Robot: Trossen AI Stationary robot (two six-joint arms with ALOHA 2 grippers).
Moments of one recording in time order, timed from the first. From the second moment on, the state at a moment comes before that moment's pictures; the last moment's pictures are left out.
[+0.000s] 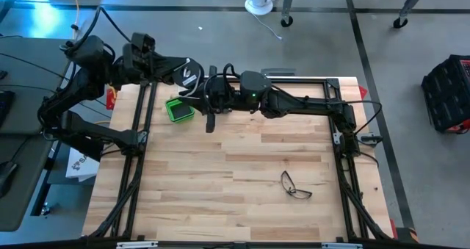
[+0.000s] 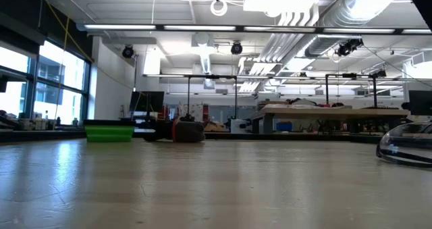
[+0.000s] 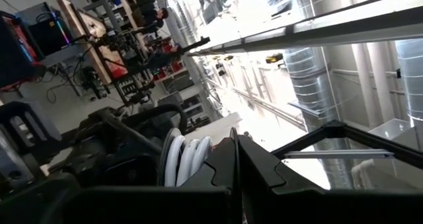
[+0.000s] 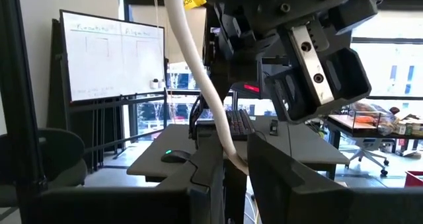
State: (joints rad) left arm 0.20 1.11 1.63 -0.25 0.13 -1.22; right arm -0.02 2.02 2.11 0.11 -0.06 -0.03
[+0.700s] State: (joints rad) left arm 0.19 1.13 1.63 -0.23 0.15 -1.28; right arm -0.02 2.02 2.11 0.15 -0.06 -0.06
